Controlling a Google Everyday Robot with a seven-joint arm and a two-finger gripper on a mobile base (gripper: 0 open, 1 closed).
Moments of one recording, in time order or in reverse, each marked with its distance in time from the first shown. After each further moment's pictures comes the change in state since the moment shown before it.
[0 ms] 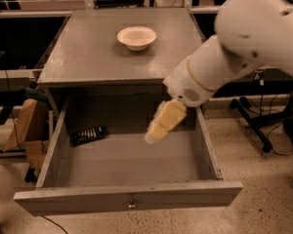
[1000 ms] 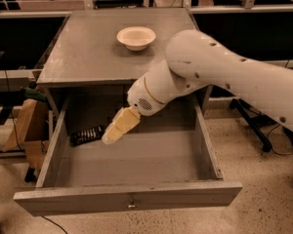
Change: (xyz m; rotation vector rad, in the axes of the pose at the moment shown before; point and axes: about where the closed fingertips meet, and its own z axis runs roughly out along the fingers) arm -0.065 0.003 0.105 -0.095 -0.164 0.073
